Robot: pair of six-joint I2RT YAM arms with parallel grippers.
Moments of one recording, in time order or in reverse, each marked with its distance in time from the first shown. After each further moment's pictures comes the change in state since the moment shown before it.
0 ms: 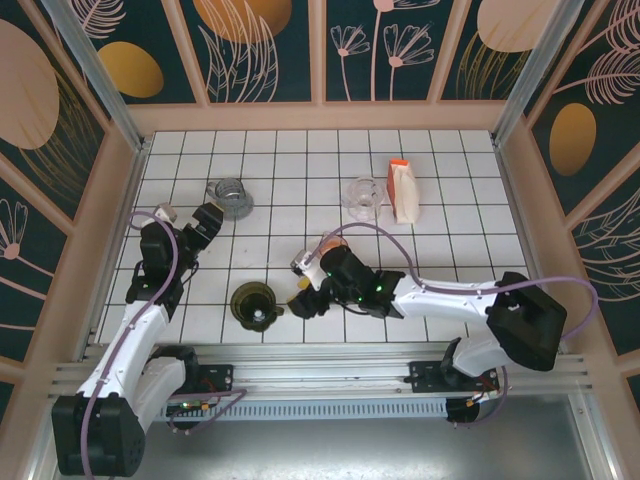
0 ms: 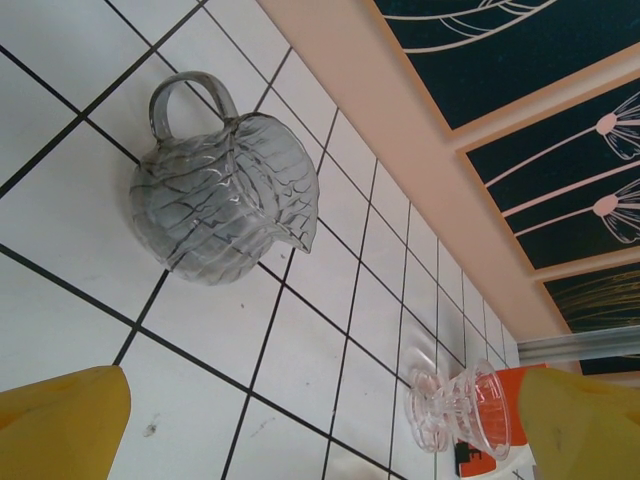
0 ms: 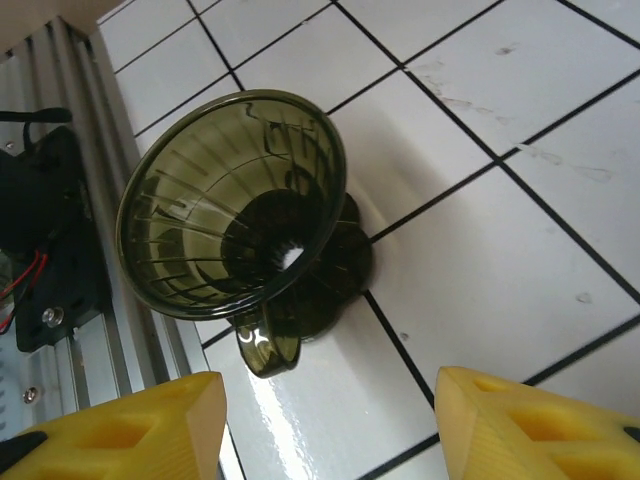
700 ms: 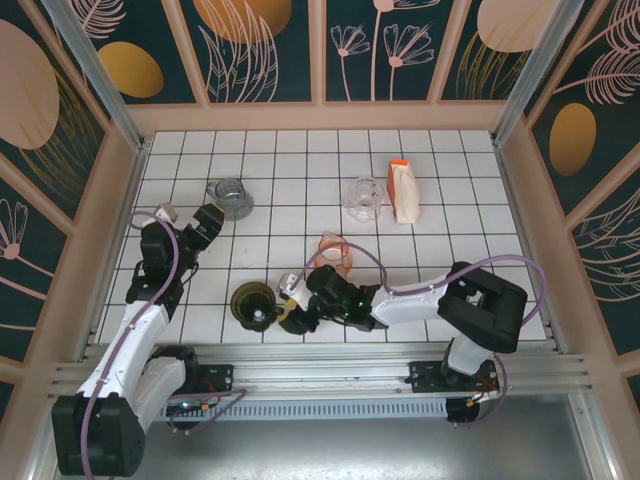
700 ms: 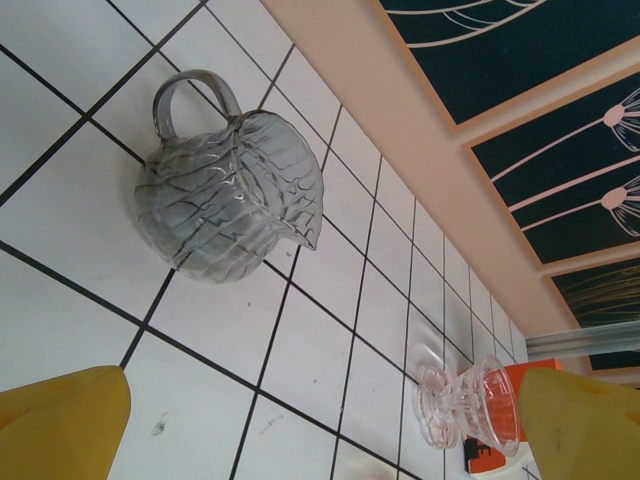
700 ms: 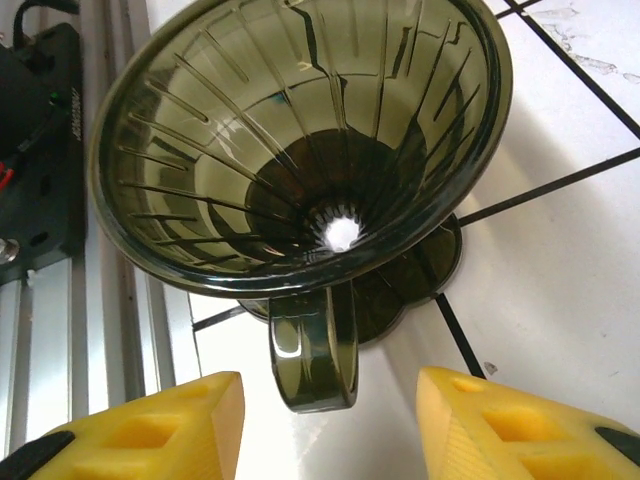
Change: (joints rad) left arm 0.000 0.000 0.000 -0.007 0.000 0.020; right arm 0.079 0.212 -0.040 0.243 -0.001 -0.123
